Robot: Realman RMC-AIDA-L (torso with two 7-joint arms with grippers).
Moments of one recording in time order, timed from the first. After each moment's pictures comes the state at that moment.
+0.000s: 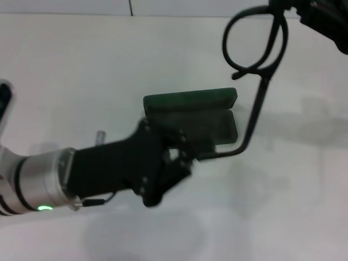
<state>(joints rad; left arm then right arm) -0.46 -2.09 1.27 0.32 1.22 1.94 -0.94 0.54 2.02 -1.00 -0.97 -1.26 -1.80 1.50</state>
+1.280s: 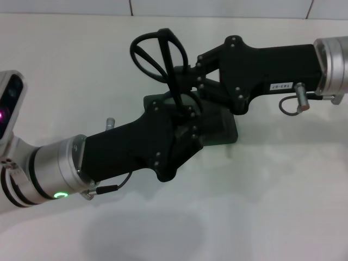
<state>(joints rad) -0.47 -2.10 1.44 0.29 0.98 1.87 -0.95 0.67 2.02 -1.32 -0.83 -1.37 -1.56 1.37</state>
